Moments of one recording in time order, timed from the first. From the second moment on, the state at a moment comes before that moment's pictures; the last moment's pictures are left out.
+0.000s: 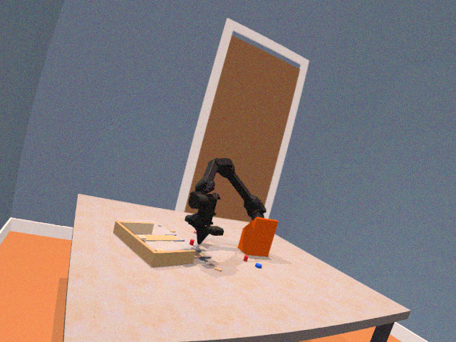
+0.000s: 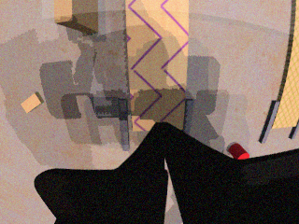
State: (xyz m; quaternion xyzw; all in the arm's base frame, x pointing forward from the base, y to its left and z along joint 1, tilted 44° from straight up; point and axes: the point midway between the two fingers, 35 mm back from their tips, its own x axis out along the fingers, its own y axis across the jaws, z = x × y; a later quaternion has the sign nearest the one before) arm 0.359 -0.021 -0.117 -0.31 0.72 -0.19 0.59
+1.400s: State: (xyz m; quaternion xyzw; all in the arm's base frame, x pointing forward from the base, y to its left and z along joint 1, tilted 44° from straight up) arm 0.352 -0.054 -0.149 -0.31 0.72 -0.19 0.59
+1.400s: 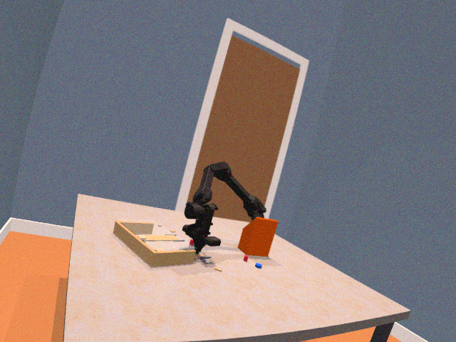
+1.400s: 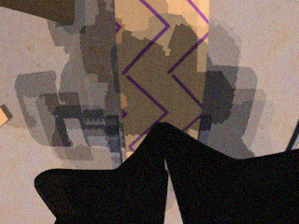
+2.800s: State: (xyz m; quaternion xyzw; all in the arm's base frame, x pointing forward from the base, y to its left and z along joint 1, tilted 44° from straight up) arm 0.347 -0.054 -0.148 -0.31 0.72 -0.19 0.59
